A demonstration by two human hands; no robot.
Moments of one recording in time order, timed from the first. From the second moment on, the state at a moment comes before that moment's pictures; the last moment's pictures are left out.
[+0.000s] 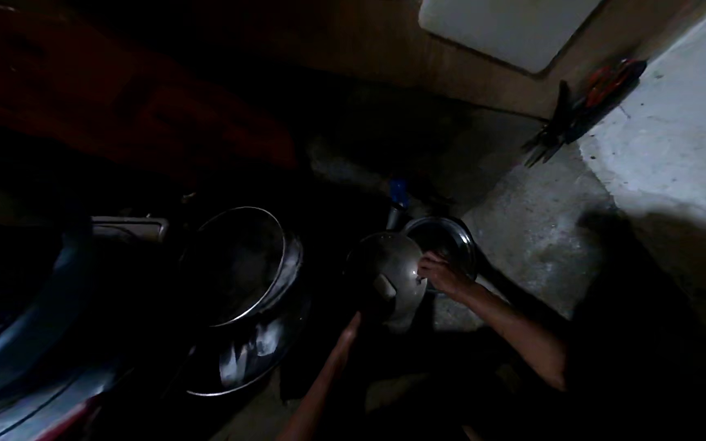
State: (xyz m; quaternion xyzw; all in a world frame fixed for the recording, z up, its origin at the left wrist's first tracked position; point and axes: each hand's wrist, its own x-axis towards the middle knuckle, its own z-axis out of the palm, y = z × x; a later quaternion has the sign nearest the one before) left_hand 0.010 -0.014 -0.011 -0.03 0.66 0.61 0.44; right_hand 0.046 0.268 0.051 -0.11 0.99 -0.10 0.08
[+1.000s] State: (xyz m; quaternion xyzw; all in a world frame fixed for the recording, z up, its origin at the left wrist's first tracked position) left_hand 0.003 -0.005 -0.005 0.04 0.71 0.51 0.47; right_hand 0.023 0.271 0.043 -0.15 0.99 -0.01 -0.08
